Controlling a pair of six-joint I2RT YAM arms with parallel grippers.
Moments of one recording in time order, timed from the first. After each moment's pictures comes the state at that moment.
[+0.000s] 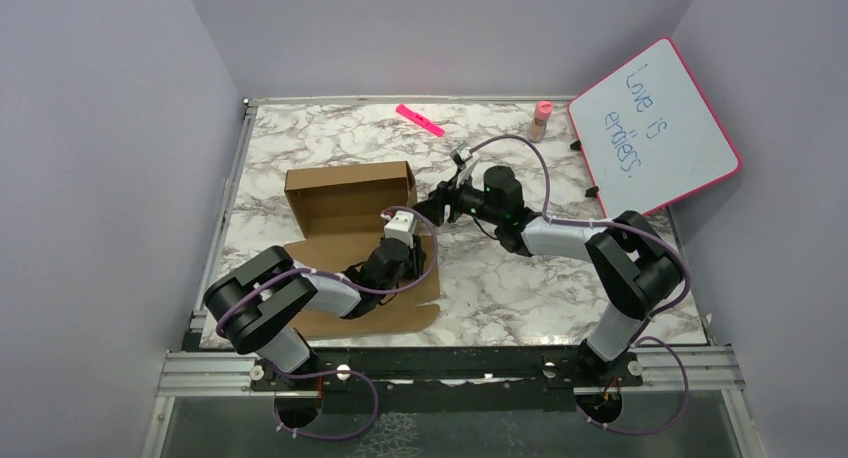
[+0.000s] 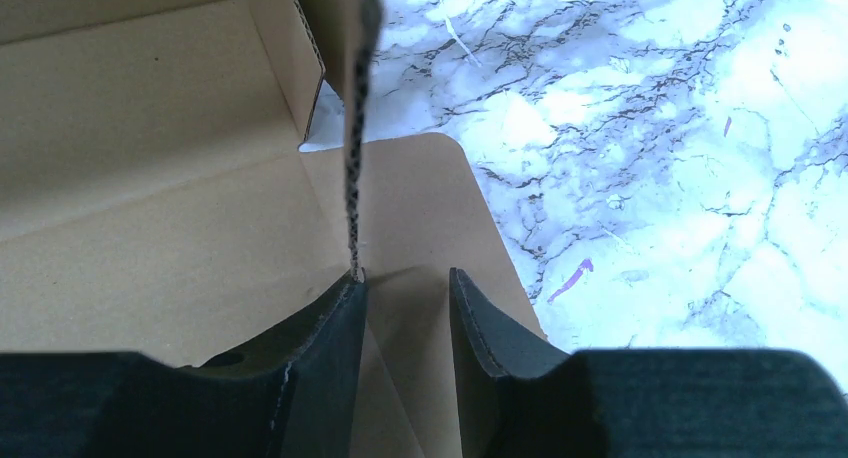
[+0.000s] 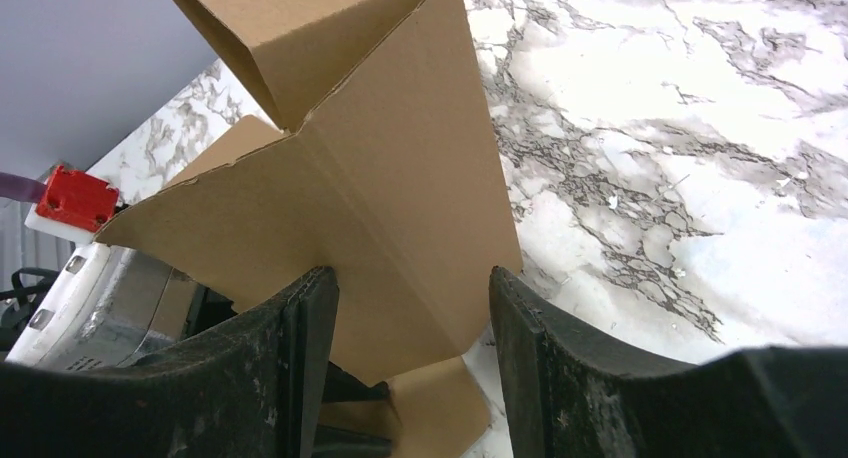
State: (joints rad) left arm -0.86 1.55 0.37 0.68 -0.30 -0.47; right arm 0.65 1.72 0.85 0.68 -0.40 0.27
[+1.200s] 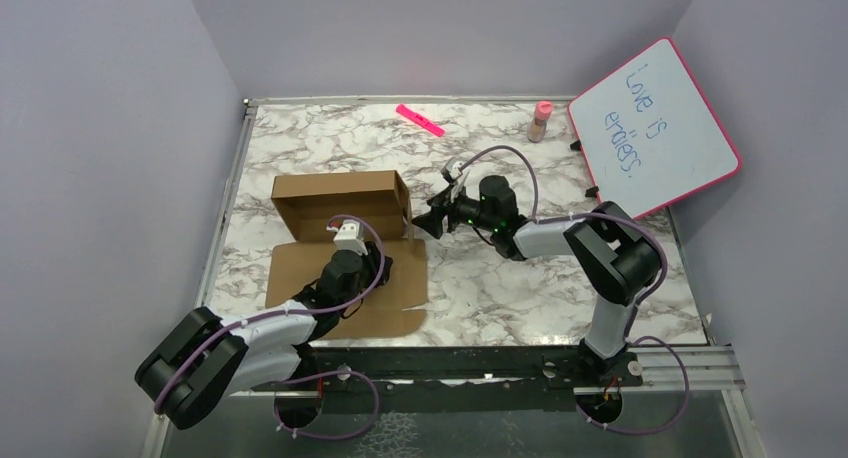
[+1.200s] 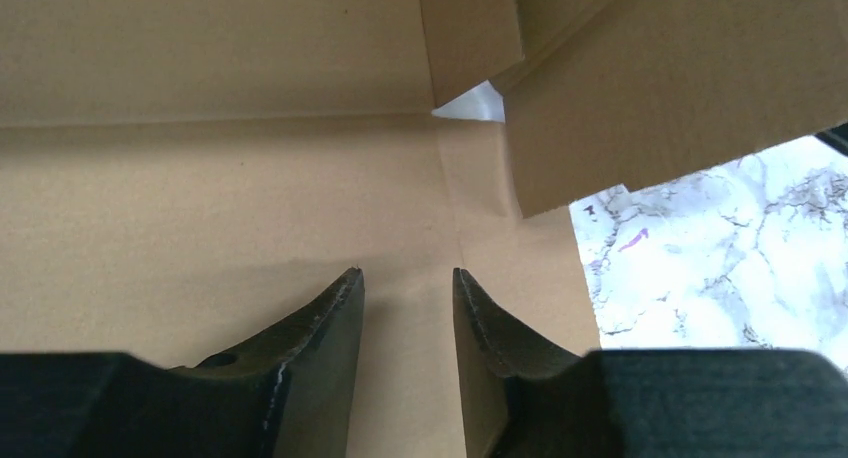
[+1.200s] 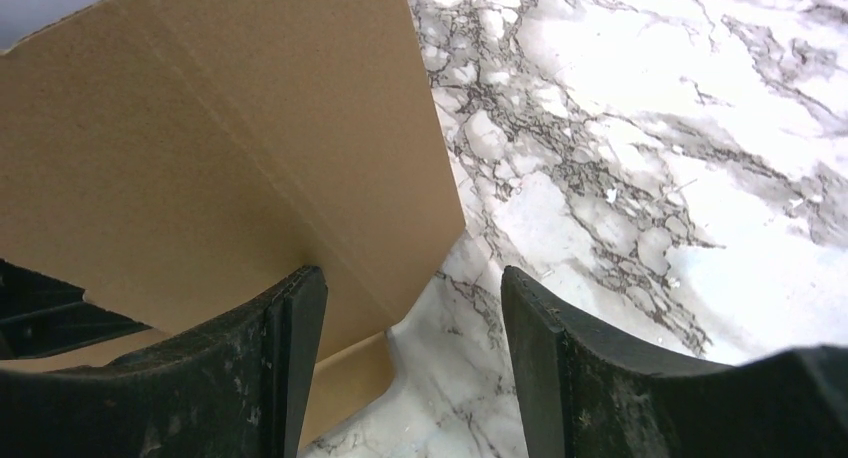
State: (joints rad) left arm -0.70 1.09 0.13 0.53 -0.24 -0.58; right arm 0.65 1.83 0.81 0.81 -0.46 0.09
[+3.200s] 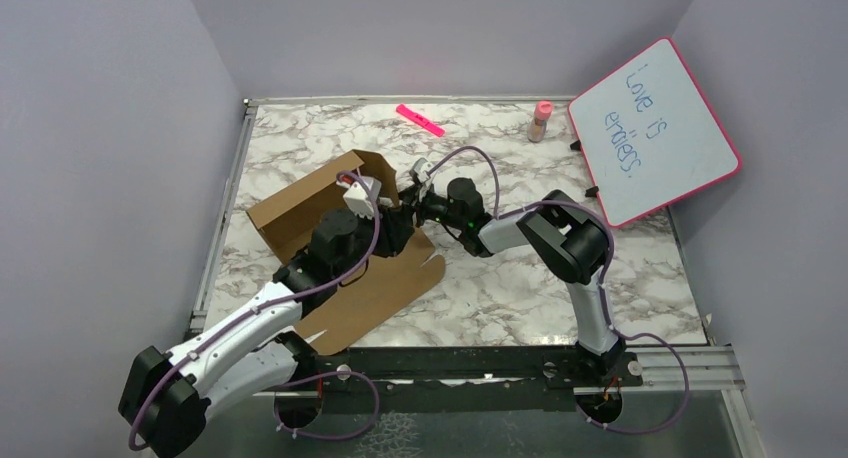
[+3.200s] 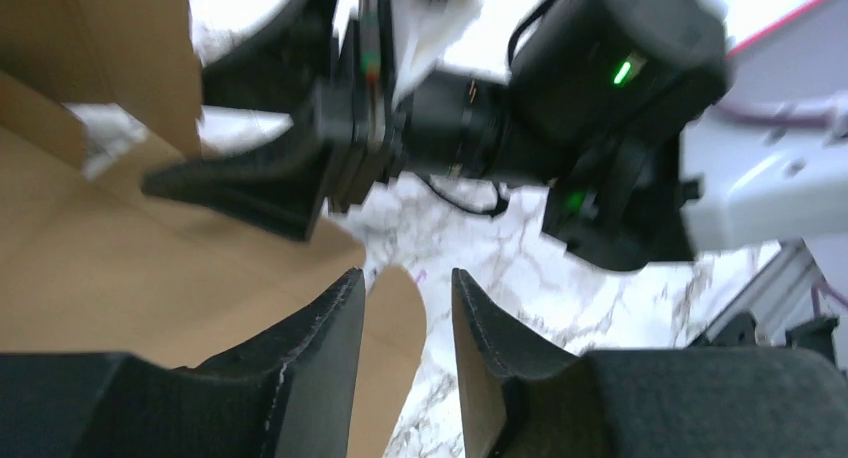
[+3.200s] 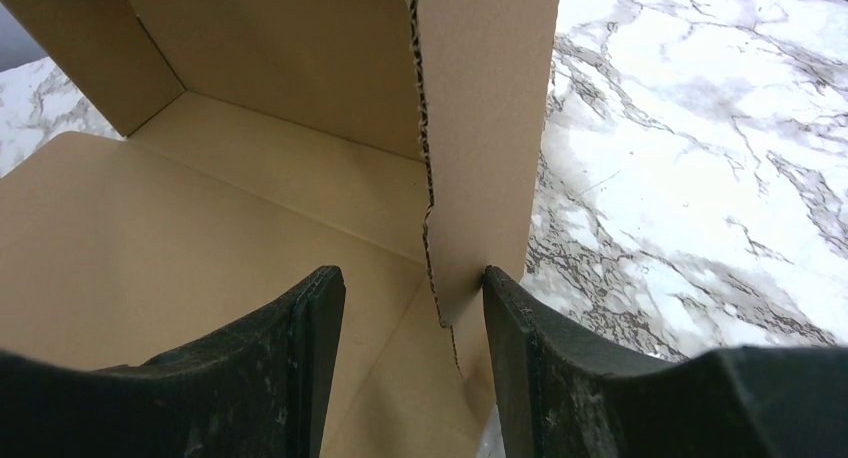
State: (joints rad) left arm -0.67 0.90 0.46 0.14 0.04 -0.51; right arm 0.74 2.12 1.05 1.00 -0.40 0.03
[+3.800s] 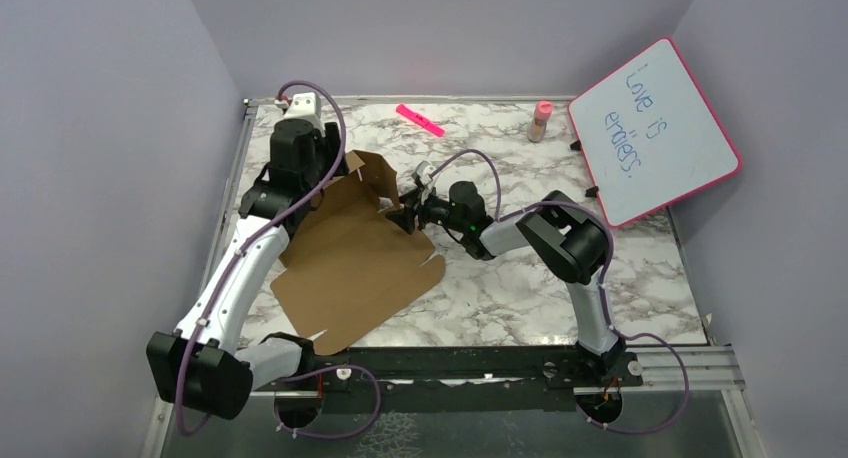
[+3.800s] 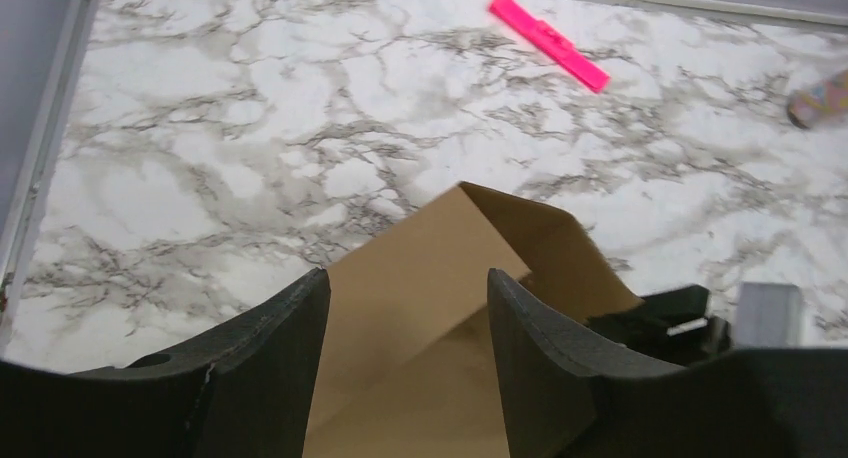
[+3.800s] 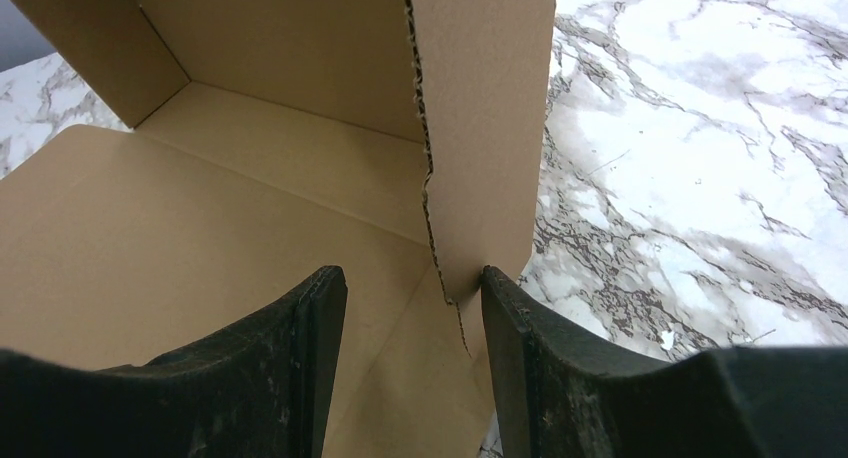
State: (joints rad) left arm -0.32 1.13 1.11 -0.36 -0.19 -0.24; right arm 0.74 2.12 1.01 1.03 -0.40 0.05
